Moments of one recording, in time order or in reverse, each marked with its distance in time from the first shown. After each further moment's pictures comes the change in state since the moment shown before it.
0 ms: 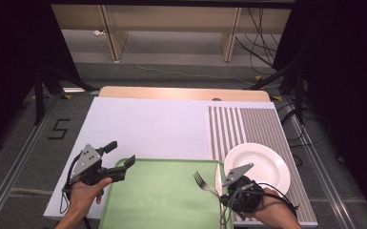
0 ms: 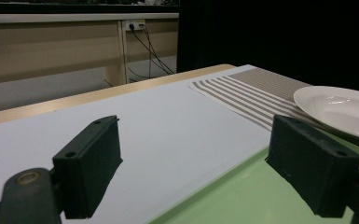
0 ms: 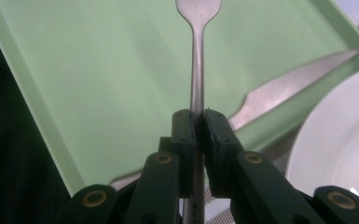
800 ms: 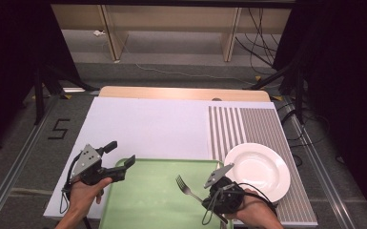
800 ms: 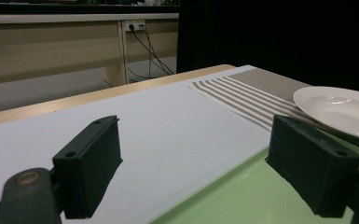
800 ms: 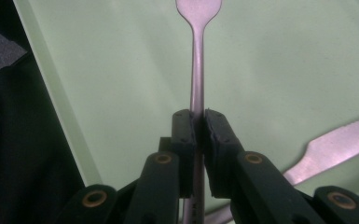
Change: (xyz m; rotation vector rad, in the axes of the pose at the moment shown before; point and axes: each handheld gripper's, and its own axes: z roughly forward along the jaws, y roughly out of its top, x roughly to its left) left arm 0.000 0.000 0.000 -0.001 0.000 0.000; right arm 0.020 0.026 0.026 -0.004 0.098 -0.011
